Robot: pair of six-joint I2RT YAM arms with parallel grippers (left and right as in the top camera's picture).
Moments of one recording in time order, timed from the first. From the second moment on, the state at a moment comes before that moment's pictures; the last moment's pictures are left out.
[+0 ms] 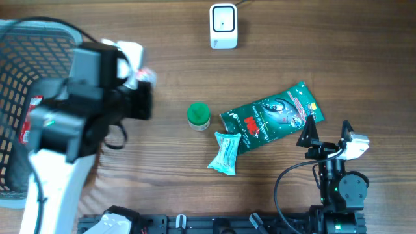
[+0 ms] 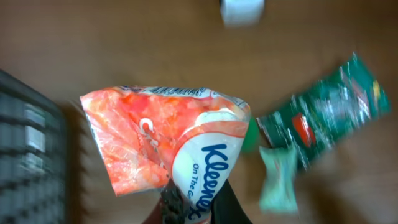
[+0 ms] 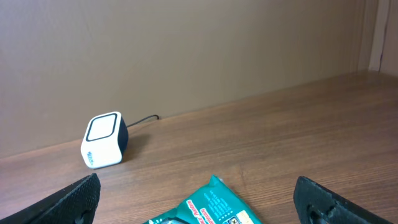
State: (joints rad) left arm -0.28 1.25 1.59 -1.29 0.04 -0.15; right arm -0.02 0.01 0.01 0.01 0.04 0.23
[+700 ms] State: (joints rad) left arm -0.49 1.40 0.77 -0.77 0.04 -0.47; right arm -0.02 0.01 0.01 0.01 0.04 0.23
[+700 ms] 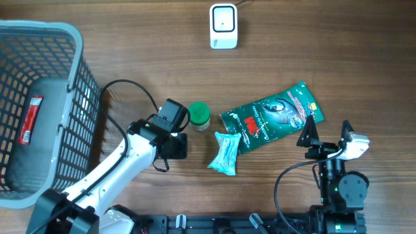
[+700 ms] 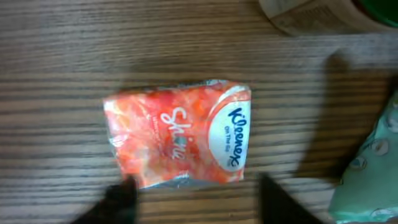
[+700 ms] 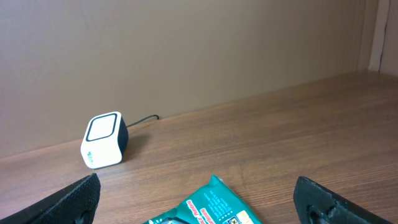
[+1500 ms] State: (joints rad) left arm -0.49 1.04 1.01 -0.94 0.03 -0.53; right arm -0.02 0.01 0.01 0.01 0.04 0.23
